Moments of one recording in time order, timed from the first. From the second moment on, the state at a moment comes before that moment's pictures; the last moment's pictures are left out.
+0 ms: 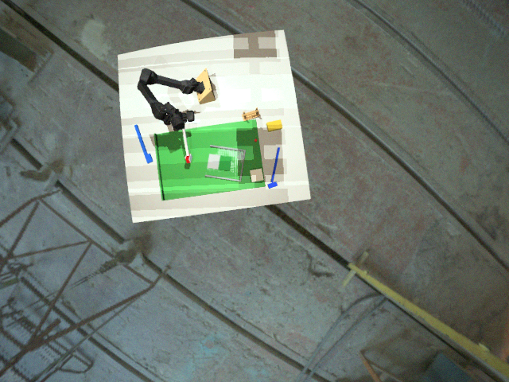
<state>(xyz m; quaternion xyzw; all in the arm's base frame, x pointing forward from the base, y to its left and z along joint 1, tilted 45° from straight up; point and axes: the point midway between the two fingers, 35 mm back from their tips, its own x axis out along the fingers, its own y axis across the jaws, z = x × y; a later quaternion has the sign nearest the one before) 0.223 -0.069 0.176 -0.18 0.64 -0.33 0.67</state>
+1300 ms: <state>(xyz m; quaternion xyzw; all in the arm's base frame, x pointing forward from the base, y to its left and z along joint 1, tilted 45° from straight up) 0.190 -0.131 0.163 -0.10 0.58 -0.43 0.68</state>
